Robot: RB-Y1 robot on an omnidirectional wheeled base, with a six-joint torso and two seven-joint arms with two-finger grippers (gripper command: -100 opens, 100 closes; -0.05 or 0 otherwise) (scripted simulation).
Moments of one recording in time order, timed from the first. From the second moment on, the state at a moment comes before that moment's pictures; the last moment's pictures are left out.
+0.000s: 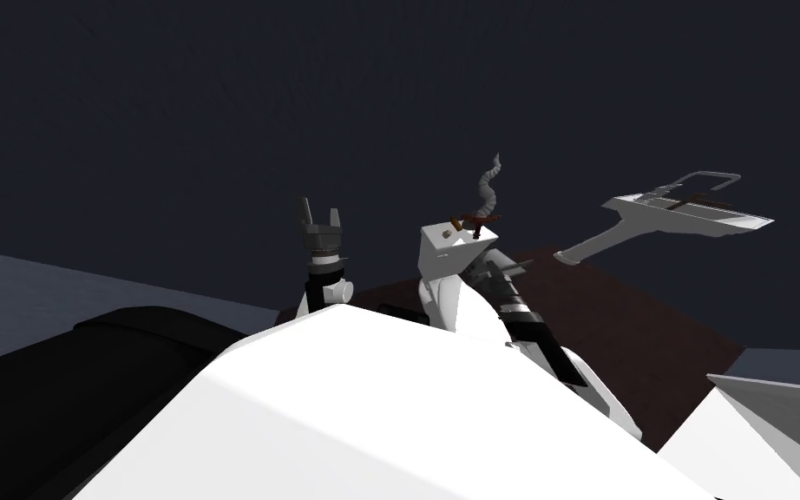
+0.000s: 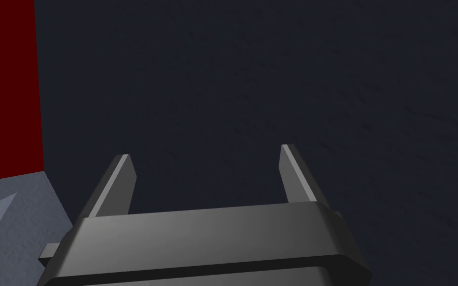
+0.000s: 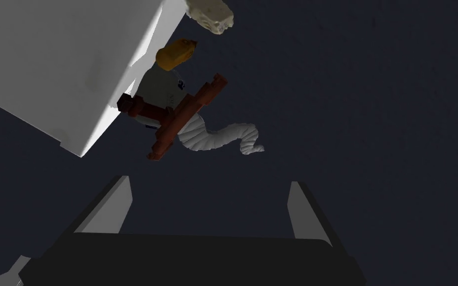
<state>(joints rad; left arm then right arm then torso) 0.49 -0.03 0.04 -2.31 0.03 -0.60 0.09 0.60 -0.60 -0.01 -2.12 -0.18 -0.17 0.26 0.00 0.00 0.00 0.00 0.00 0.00</state>
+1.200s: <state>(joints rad) 0.49 -0.03 0.04 -2.31 0.03 -0.60 0.09 0.70 -0.89 0.09 -1.94 -0.39 -0.09 0.35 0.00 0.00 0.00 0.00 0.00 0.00</state>
